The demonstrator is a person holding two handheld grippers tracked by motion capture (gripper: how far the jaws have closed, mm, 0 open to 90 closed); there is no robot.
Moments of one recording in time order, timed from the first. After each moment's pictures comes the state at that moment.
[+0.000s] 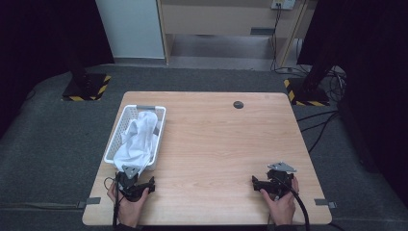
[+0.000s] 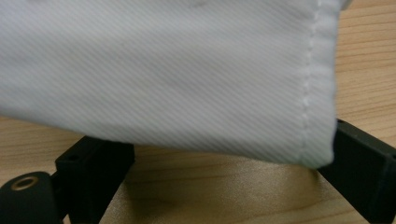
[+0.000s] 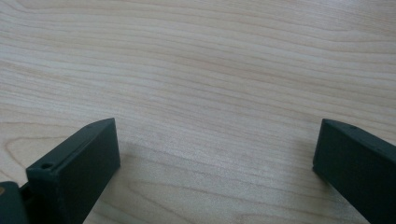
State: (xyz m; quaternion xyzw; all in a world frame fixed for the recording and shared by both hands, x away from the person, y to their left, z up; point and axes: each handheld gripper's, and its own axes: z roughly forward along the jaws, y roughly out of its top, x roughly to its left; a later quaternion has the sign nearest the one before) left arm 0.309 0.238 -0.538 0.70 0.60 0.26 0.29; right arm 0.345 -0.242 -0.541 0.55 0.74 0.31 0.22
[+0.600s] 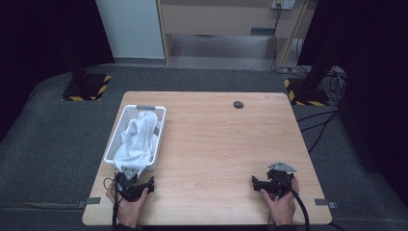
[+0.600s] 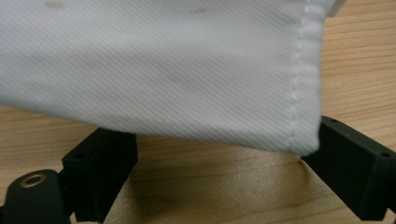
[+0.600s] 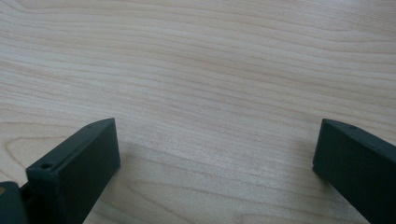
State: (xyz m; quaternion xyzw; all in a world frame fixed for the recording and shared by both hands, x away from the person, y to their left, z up) left arm 0.305 0.239 -0.537 0.70 0.60 0.26 0.30; right arm 0.345 -0.242 -0.541 0.55 0.74 0.31 0.23
